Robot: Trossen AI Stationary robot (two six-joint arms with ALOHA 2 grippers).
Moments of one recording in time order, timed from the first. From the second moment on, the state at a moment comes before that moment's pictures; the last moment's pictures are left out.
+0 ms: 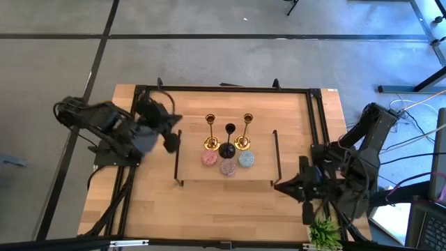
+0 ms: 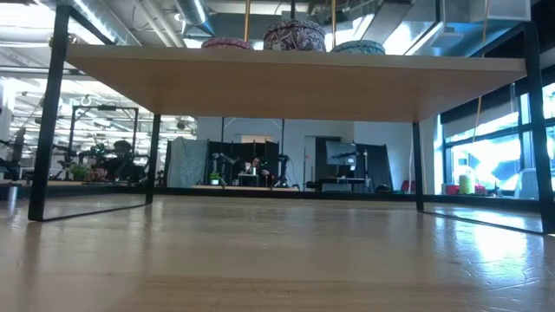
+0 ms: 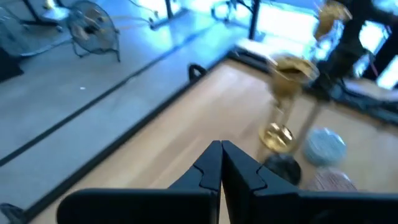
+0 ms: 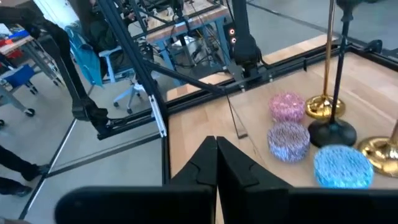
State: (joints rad) left arm -0.43 1.27 1.66 -1.24 -0.92 -0.75; right arm 0.98 1.30 1.34 -0.55 0.95 0.79
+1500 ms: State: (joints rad) left arm 0.08 1.27 1.66 -0.69 -0.79 -0.36; right arm 0.62 0.78 0.94 -0.42 0.45 0.48
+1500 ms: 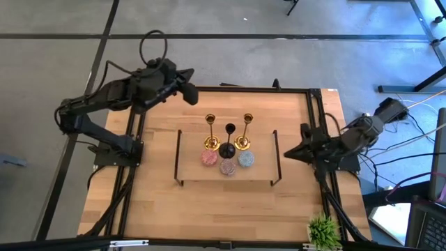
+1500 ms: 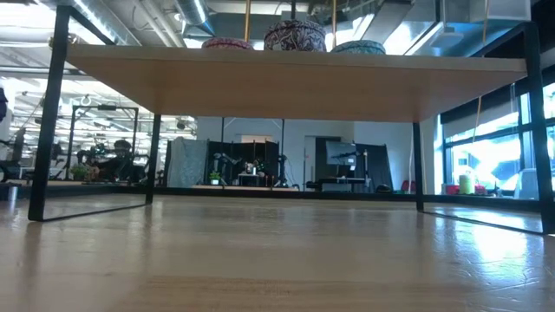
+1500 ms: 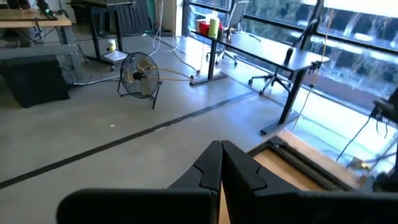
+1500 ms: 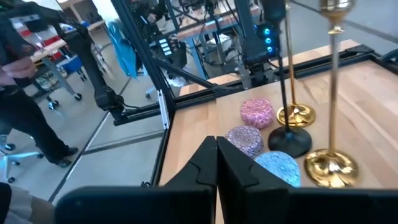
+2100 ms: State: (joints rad) left arm 0.14 1.27 1.66 -0.65 -0.83 -0.46; right arm 0.81 0.32 0.61 -0.46 0.62 0.55
